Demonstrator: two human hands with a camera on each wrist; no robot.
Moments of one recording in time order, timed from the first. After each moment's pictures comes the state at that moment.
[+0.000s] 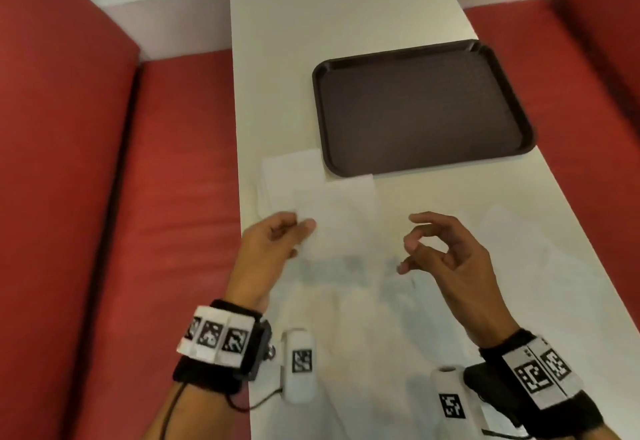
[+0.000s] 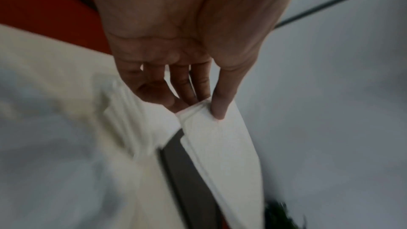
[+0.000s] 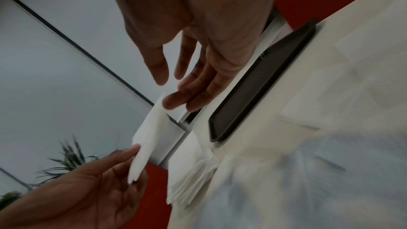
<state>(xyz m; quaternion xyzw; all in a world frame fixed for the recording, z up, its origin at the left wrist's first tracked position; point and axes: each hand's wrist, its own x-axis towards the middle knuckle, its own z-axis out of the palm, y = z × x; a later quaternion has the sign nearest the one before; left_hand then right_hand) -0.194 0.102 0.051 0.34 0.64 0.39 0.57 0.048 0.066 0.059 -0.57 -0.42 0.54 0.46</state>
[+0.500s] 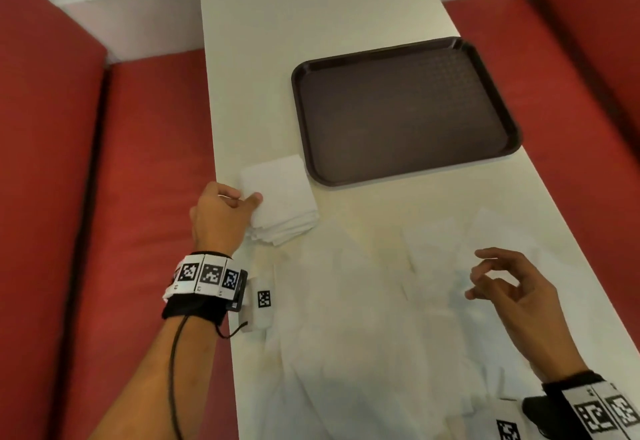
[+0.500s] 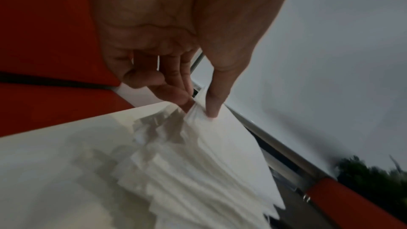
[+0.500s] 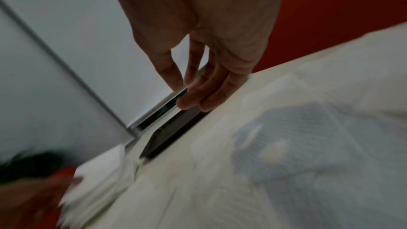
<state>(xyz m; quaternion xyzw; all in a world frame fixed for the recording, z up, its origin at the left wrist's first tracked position) -0.227 0.188 0.019 0.43 0.80 0.28 0.30 0.129 0.045 0.030 -0.71 -0.41 0.43 0.38</state>
